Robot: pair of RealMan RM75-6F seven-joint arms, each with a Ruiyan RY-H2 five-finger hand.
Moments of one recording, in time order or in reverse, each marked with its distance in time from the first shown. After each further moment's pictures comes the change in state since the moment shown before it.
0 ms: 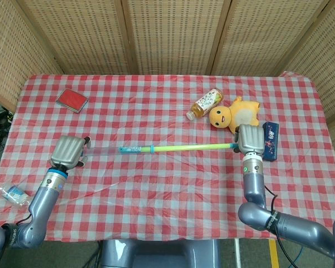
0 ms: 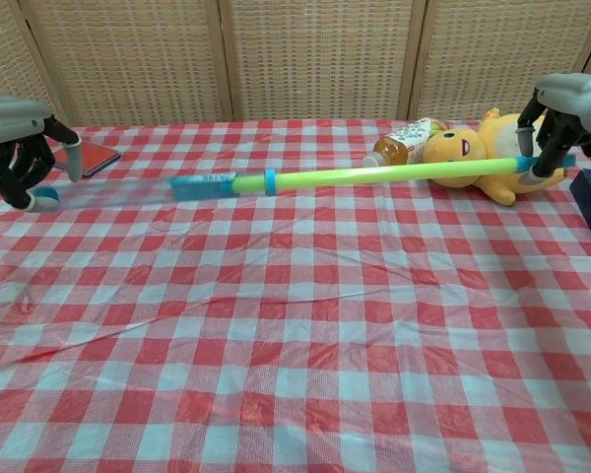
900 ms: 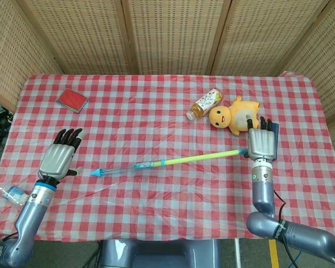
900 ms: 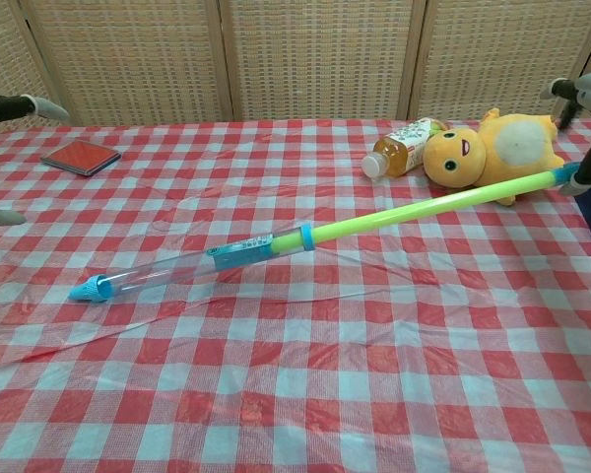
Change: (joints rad) left arm 0.176 0.021 0.042 -0.005 0.305 0.117 -0.262; right arm -0.079 0.034 -0.060 -0.043 -0.115 0.086 0.005
